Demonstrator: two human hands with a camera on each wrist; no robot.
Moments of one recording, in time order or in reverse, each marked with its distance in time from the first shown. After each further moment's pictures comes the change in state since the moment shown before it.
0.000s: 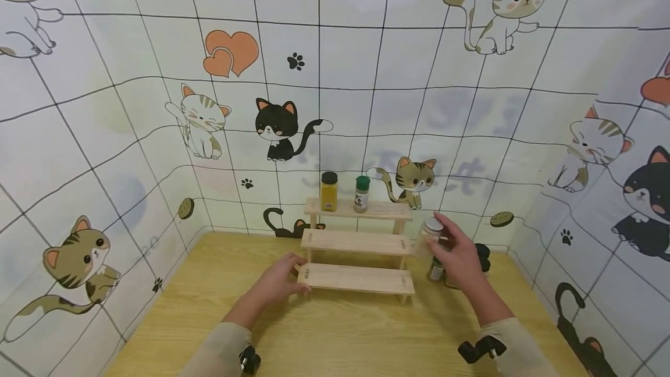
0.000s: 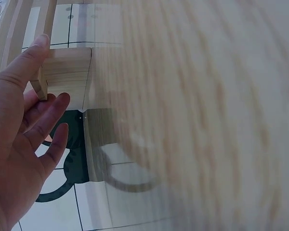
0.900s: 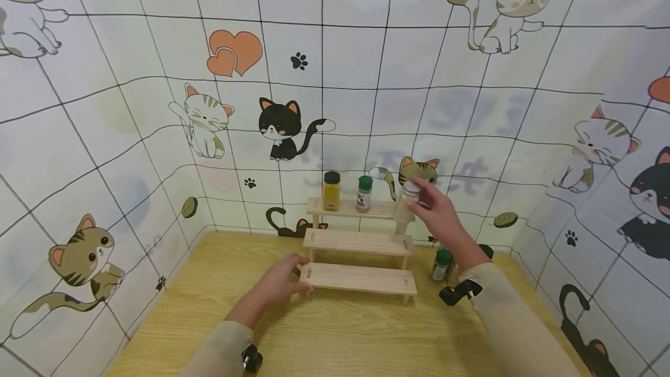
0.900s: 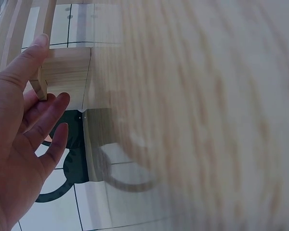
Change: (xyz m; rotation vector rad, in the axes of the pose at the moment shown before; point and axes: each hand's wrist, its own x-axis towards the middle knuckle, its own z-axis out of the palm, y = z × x) left_hand -0.001 -0.005 0.001 -0.004 0.008 0.009; right_hand 0.092 -0.024 0.016 0.151 -0.217 -0.077
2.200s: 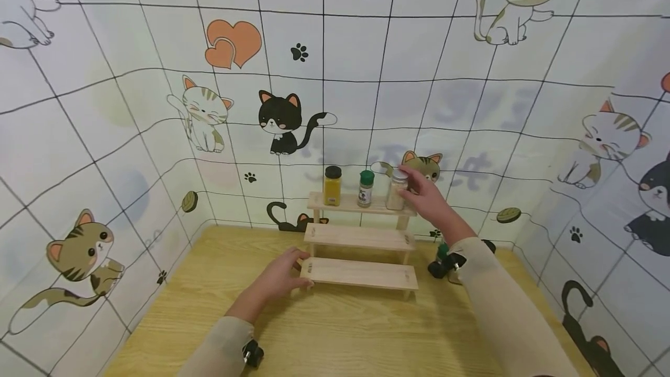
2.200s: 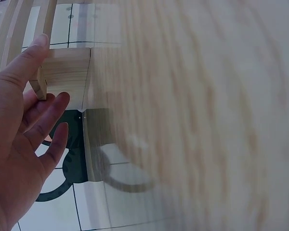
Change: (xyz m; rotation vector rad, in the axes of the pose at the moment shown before) left_hand 0.001 -0.003 0.001 -0.021 0.000 -0.005; right_hand 0.044 0.015 0.008 0.023 -0.146 0.058
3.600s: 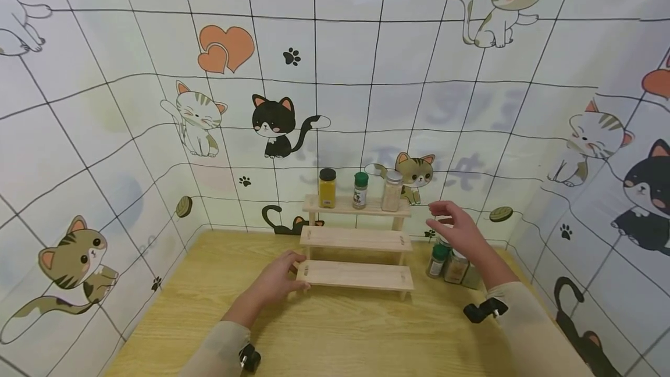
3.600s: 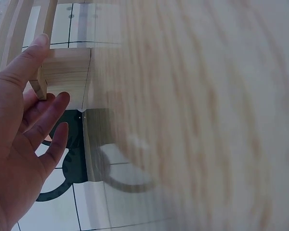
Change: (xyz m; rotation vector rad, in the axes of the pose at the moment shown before) left_hand 0.002 -0.003 0.005 0.003 0.000 -0.023; right_hand -0.101 0.017 -0.036 -0.206 0.108 0.099
